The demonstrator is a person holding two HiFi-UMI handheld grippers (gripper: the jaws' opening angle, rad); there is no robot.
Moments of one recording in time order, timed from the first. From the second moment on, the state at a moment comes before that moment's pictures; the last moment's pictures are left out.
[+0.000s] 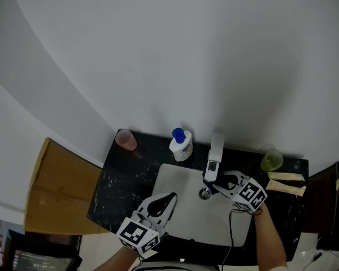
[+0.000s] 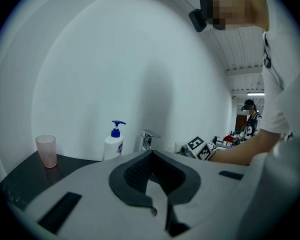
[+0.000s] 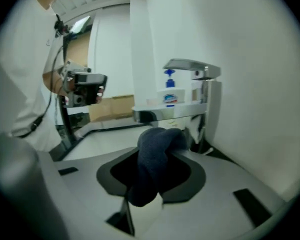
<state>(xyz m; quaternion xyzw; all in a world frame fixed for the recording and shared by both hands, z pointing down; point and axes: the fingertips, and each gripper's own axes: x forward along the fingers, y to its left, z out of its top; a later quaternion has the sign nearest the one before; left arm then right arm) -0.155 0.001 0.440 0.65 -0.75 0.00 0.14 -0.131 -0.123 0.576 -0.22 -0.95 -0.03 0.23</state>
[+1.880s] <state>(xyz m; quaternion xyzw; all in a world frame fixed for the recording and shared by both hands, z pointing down) -0.136 -0.012 0.438 0.67 -0.73 0.00 0.16 -0.138 -0.114 0.554 -0.23 -0.95 -0.05 0.21</state>
